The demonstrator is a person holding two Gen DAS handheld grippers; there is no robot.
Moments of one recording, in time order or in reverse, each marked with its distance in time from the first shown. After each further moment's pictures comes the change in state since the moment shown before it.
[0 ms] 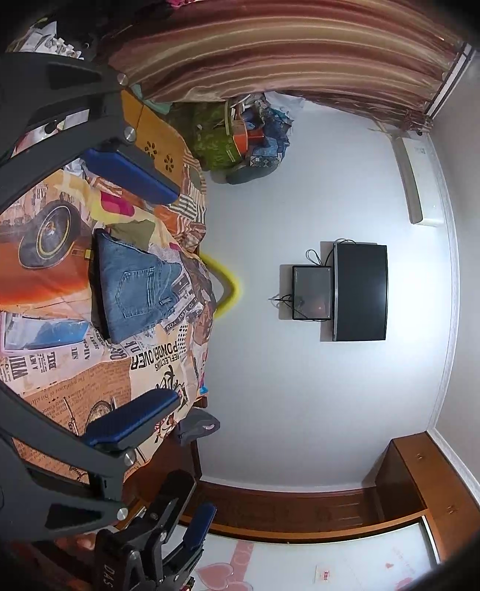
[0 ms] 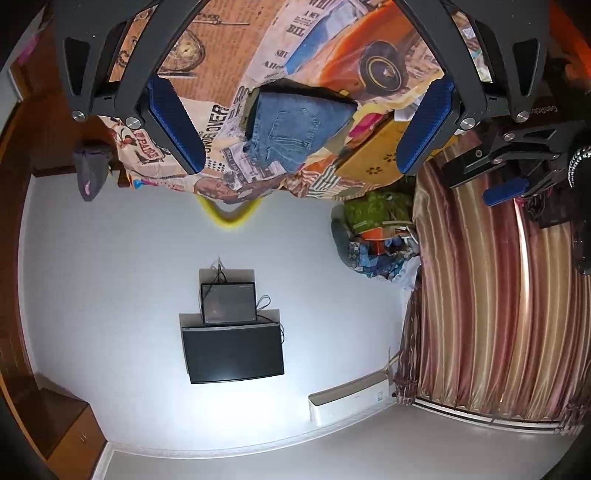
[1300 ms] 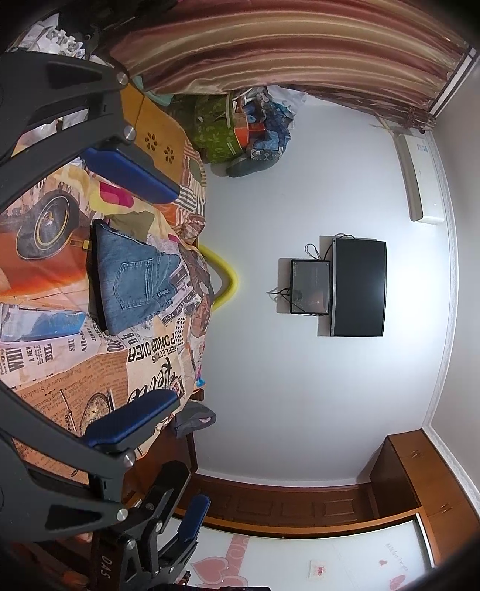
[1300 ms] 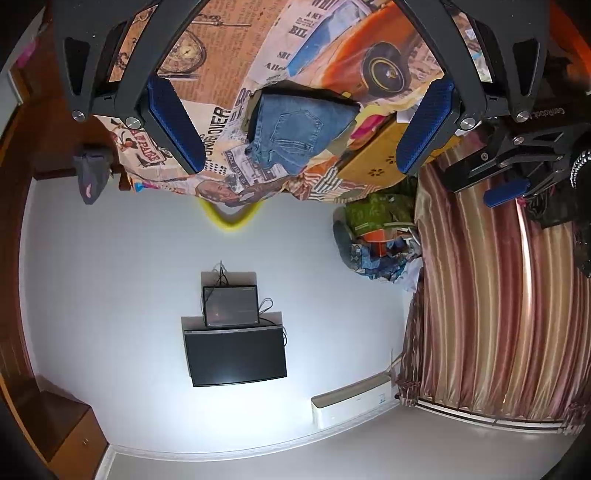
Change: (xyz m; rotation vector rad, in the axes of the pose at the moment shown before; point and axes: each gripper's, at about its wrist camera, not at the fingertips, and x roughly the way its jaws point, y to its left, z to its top) left arm 0.003 -0.006 -0.002 -0.014 -0.007 -0.026; right arm 0.001 0.001 0.002 0.002 0.011 -0.009
